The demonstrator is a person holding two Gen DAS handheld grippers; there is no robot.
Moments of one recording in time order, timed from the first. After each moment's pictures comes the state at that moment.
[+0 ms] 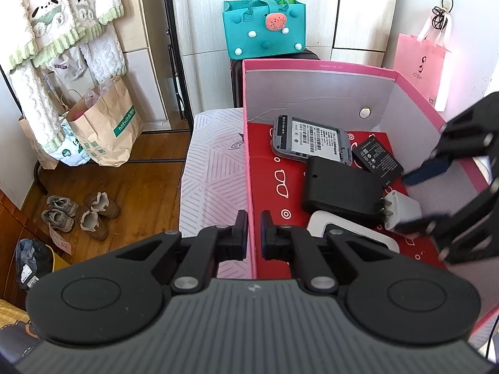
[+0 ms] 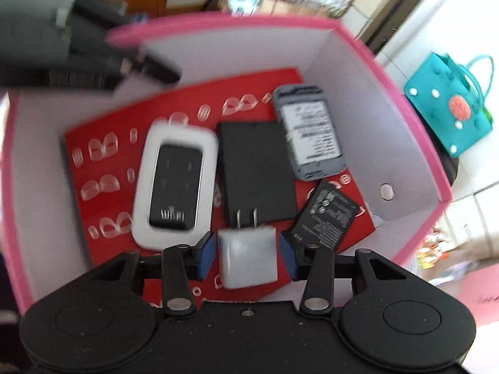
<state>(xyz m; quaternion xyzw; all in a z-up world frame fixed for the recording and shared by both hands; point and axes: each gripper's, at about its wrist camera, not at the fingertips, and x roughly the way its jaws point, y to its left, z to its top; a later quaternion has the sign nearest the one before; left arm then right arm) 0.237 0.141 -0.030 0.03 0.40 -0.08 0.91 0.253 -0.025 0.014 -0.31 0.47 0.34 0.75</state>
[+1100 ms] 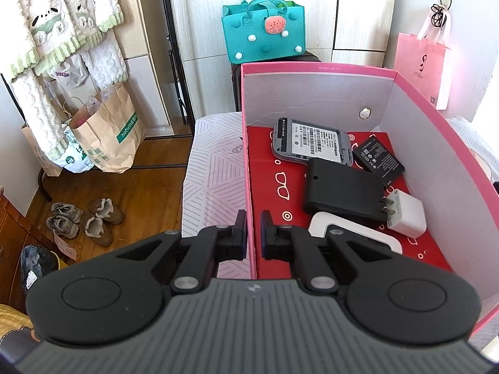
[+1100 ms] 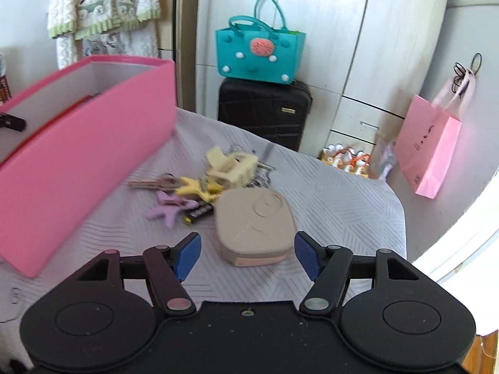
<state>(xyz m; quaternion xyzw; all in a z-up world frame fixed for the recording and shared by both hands) 0.232 0.141 -0.029 0.04 0.39 -0.08 0.91 0.201 -0.254 -0.026 -0.11 0.40 0.12 0.90</state>
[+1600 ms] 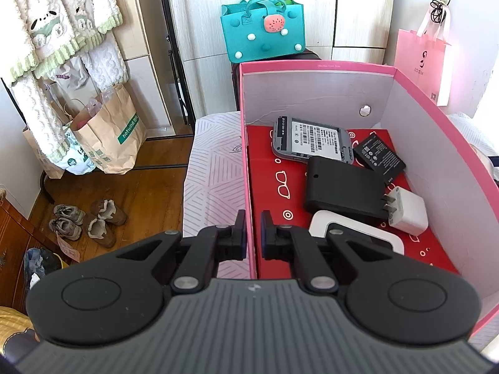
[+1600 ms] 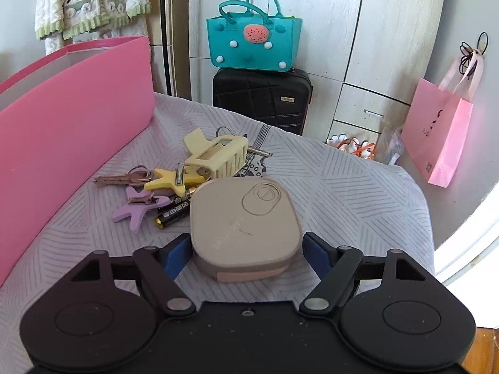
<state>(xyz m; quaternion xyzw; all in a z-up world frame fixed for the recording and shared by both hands) 0.231 0.140 -0.028 0.05 0.39 -0.08 0.91 0.235 -0.260 -0.066 -0.08 0.40 0.12 0.90</state>
